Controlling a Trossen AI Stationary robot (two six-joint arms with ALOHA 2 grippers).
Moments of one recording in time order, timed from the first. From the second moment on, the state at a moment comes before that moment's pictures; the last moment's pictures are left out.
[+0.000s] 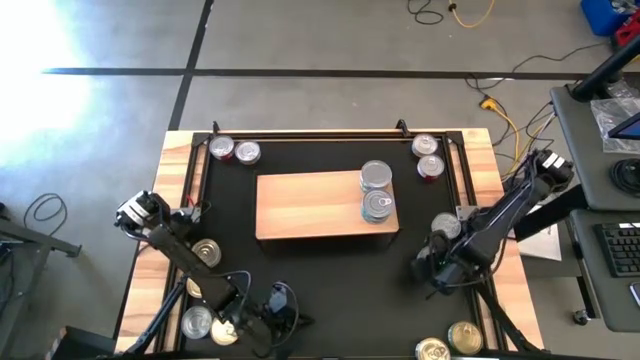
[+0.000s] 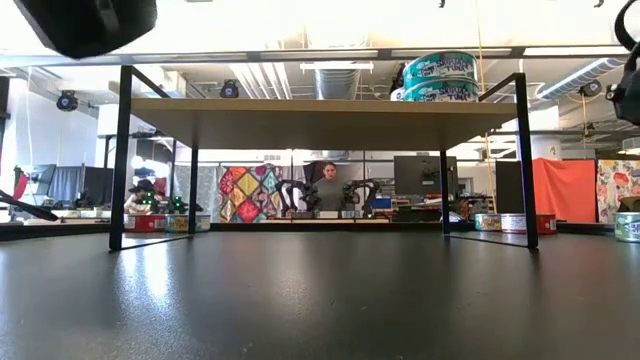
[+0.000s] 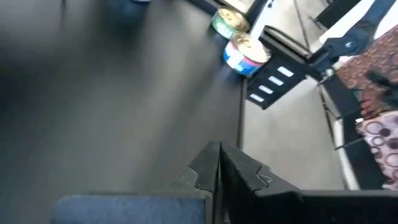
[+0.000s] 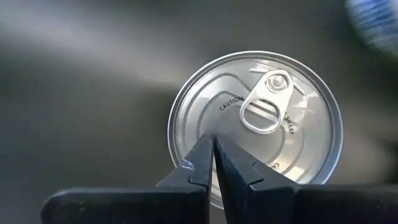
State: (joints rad) left arm -0.77 1.77 1.10 0.09 -0.57 -0.95; right arm 0.78 1.27 0.65 -0.83 0.16 2.00
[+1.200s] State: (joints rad) left arm -0.77 1.82 1.10 0.03 -0.80 -0.80; right arm 1.01 1.78 1.25 -0.67 -0.17 1.90
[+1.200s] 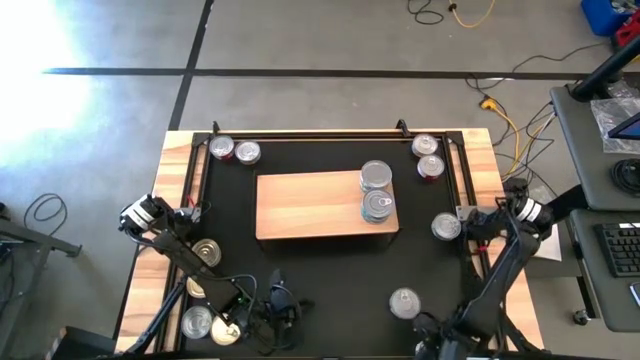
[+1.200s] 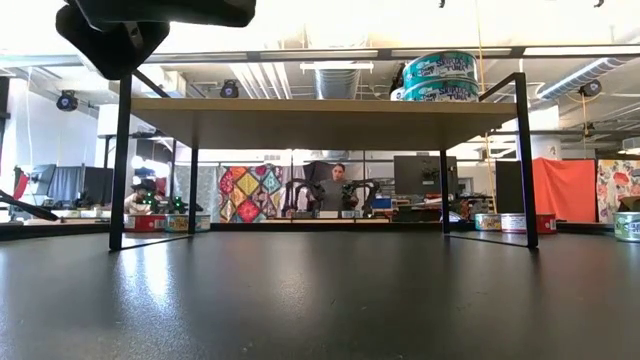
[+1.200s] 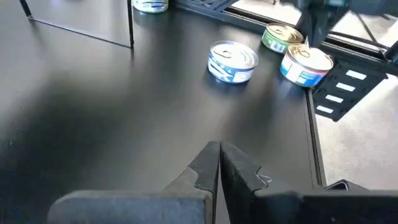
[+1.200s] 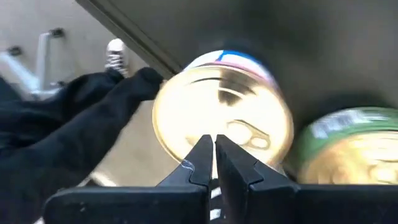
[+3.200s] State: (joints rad) left arm -0.73 2.06 1.32 -0.33 -0.43 -0.92; right arm 0.71 1.85 1.23 -0.39 0.11 1.54
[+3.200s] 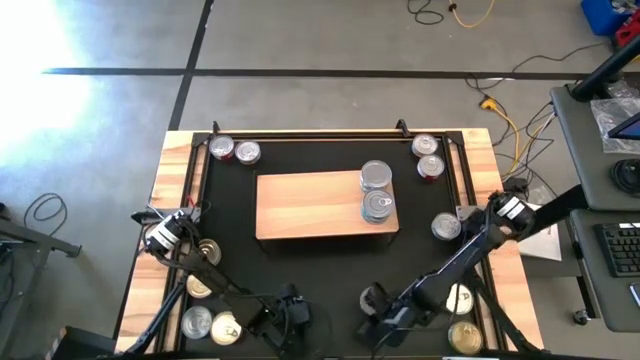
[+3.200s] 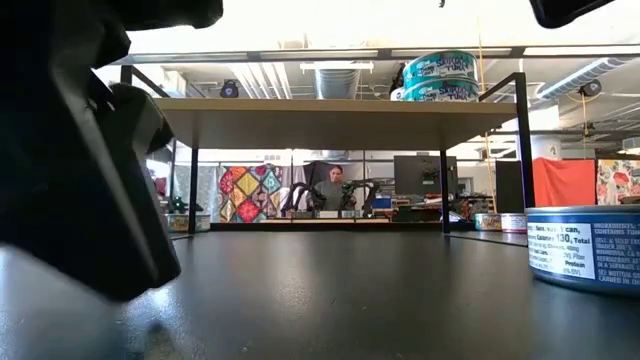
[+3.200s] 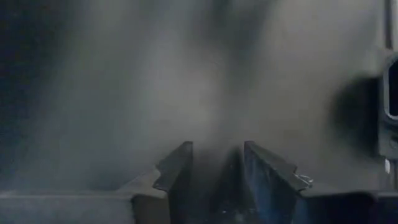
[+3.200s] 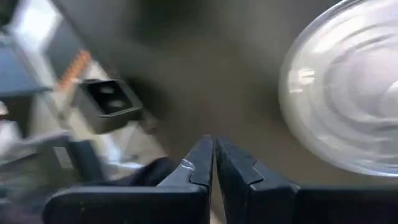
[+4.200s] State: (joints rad) left arm -0.77 2.05 1.29 -0.28 -0.64 -1.07; right arm 0.63 1.79 1.09 -0.33 0.08 1.48
